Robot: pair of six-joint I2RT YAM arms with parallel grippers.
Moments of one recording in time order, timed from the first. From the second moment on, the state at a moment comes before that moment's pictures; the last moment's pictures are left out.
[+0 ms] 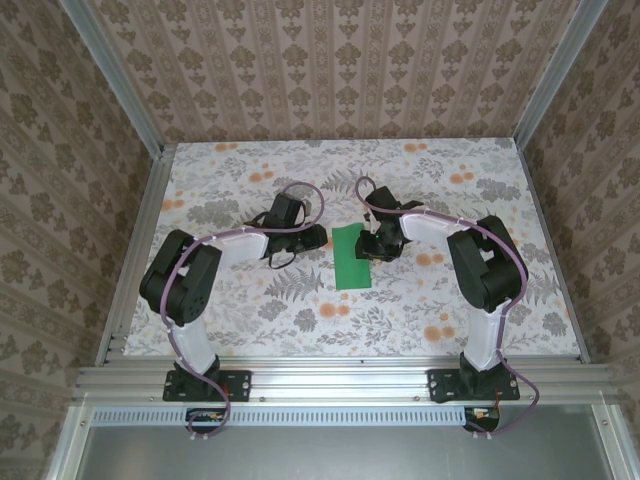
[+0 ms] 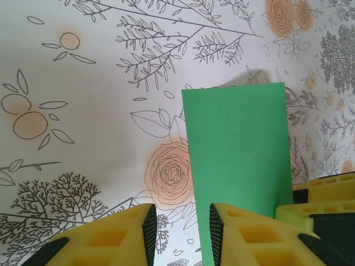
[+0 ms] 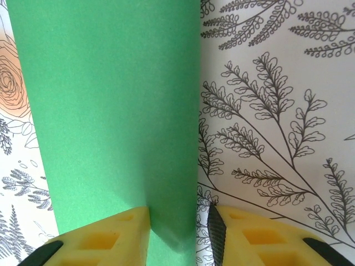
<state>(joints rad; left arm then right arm) -0.58 1.81 1.01 -0.05 0.30 -0.66 0.42 1.92 1.22 -0.59 -0.24 0.46</state>
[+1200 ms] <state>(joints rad) -0.59 1.82 1.02 -0.05 0.33 -0.66 0.39 1.92 1.19 -0.56 -0.31 0.44</state>
